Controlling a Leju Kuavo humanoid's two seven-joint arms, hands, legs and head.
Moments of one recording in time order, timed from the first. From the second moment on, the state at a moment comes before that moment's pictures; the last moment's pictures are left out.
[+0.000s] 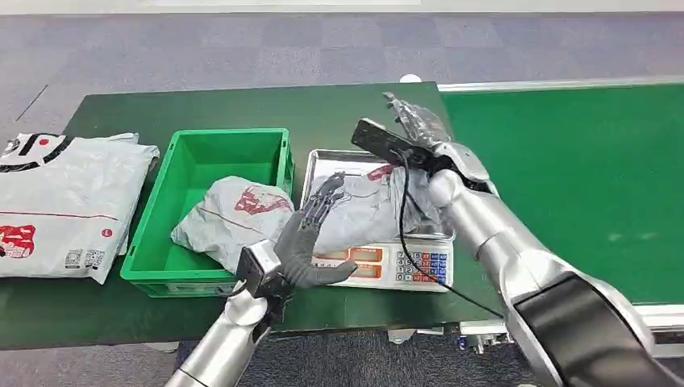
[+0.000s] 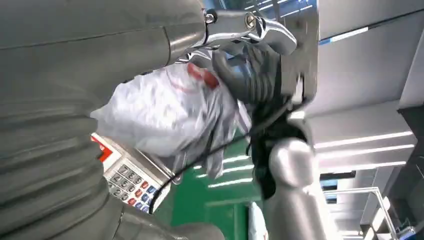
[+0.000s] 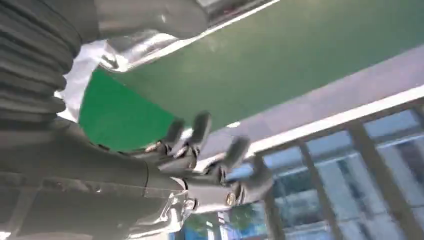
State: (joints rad) left arm -0.35 -0.21 -0.42 -1.06 -0.05 -0.17 -0.70; right arm -0.99 0.03 0.58 -0.48 0.66 -0.04 -0.12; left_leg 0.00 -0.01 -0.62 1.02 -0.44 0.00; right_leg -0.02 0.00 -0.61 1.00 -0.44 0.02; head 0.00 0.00
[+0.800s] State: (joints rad) left arm -0.43 -0.21 -0.40 -0.83 -0.35 -0.05 -0.57; right arm -0.37 -0.09 0.13 -1.29 0.23 -0.17 -0.63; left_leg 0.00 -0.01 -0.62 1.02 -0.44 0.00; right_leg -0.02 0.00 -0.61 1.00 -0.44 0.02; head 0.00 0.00
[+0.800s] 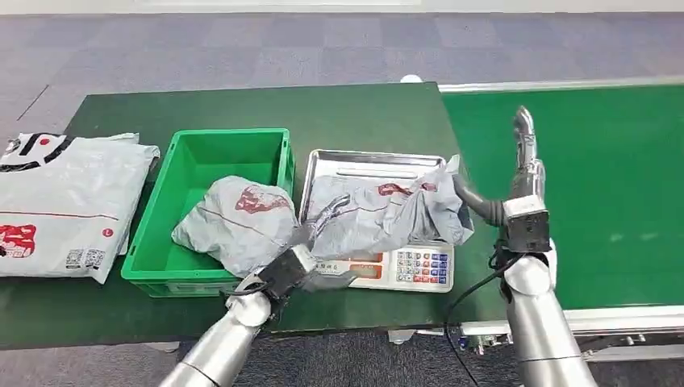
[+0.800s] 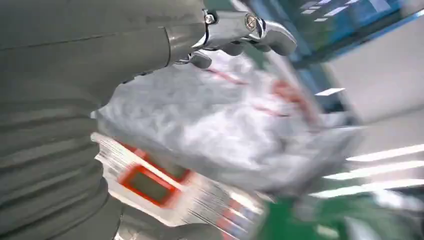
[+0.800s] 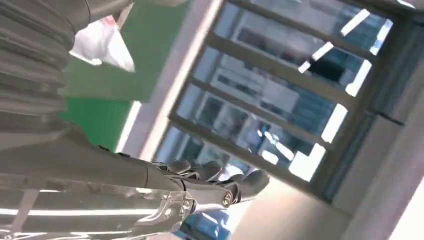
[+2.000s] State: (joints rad) left arm -0.73 -0.31 -0.45 -0.43 -0.81 0.38 -0.25; right arm -0.35 -0.05 0.12 -1.39 0.28 -0.21 -0.67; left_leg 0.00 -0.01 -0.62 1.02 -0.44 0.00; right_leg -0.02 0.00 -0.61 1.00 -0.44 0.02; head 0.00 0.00
